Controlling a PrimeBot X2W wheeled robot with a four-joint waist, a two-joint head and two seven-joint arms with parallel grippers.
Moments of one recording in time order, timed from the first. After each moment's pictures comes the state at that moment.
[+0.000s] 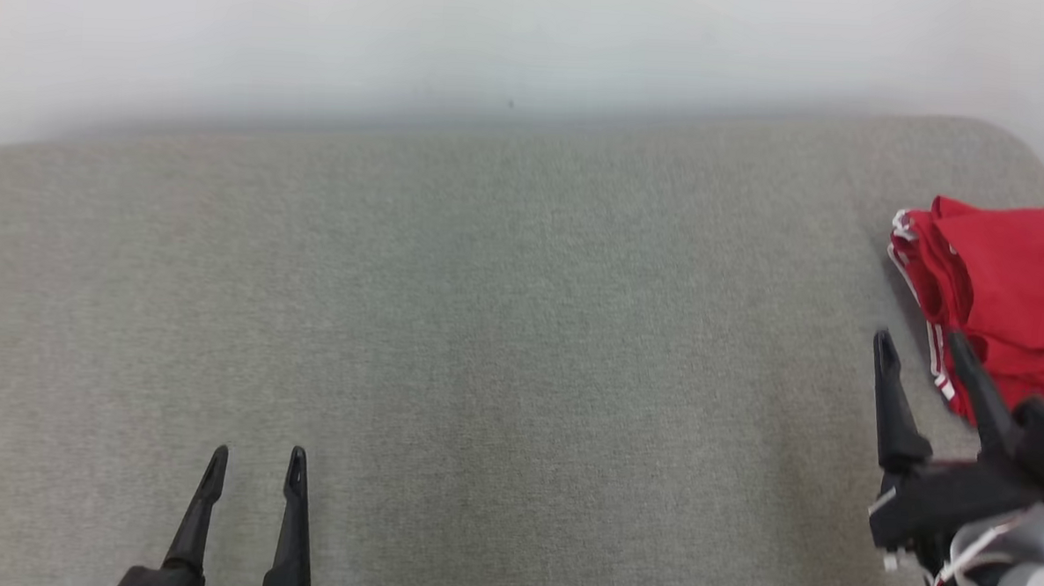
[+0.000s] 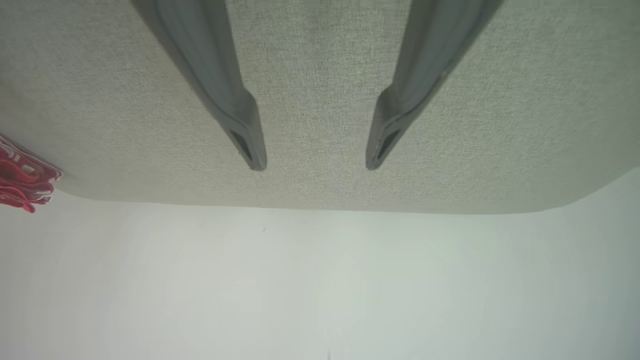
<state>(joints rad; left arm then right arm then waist) 0.03 0.05 -0.04 0.05 -0.16 -0.10 -0.26 -0.11 -0.18 -0.16 -0.06 0.18 0.13 0.11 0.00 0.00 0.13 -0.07</state>
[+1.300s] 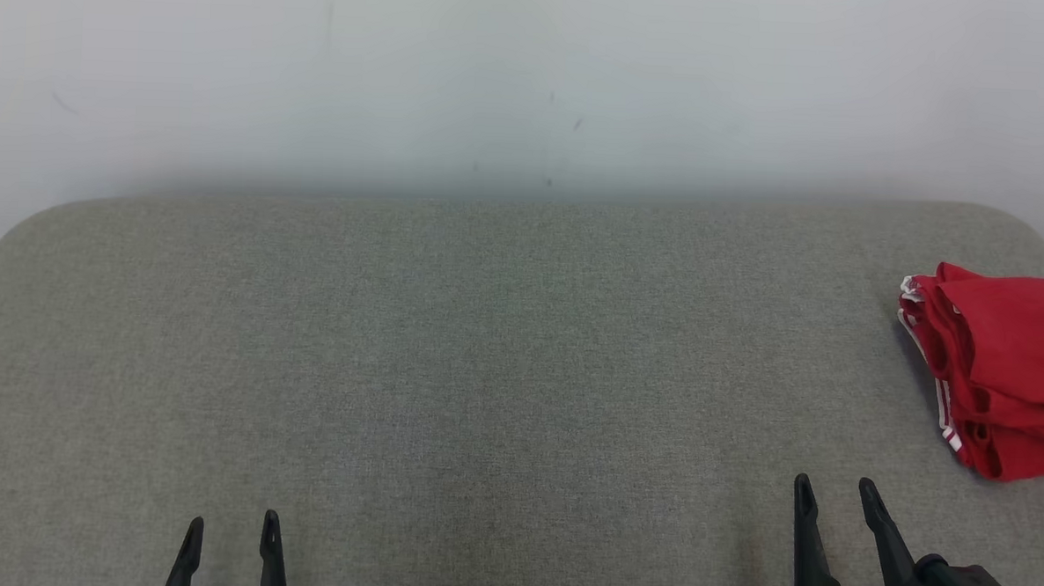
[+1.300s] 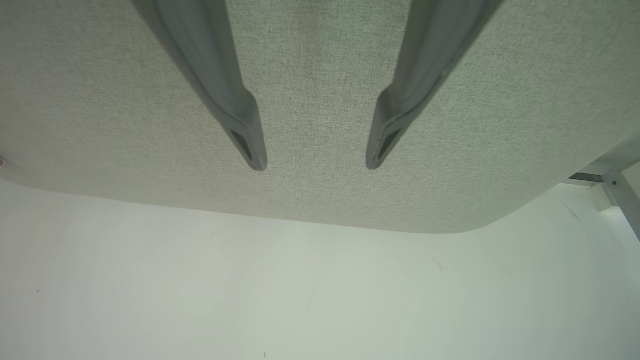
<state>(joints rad) 0.11 0.05 -0.02 0.11 -0.19 -0.02 -0.26 0.06 -0.06 -0.08 0.18 0.18 0.13 -0.25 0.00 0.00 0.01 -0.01</state>
